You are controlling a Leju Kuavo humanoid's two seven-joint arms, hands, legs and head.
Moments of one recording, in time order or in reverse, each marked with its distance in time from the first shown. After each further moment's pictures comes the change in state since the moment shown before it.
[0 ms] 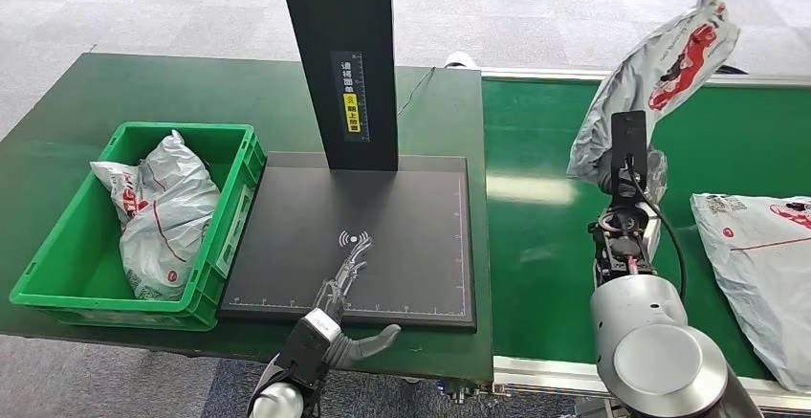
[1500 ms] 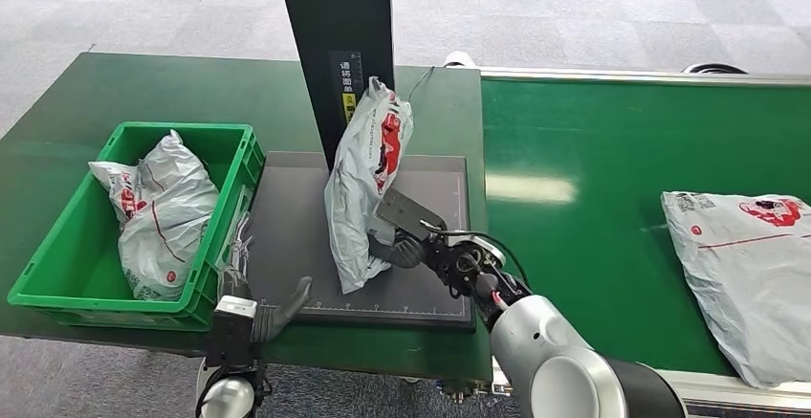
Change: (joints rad) left arm 0.054 0.014 0.203 -0.166 0.012 0.295 -0.021; right arm 0.060 0.257 0.473 0.264 0.067 0.785 -0.233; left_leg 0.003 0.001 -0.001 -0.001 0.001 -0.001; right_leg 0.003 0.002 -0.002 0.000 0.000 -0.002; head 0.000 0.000
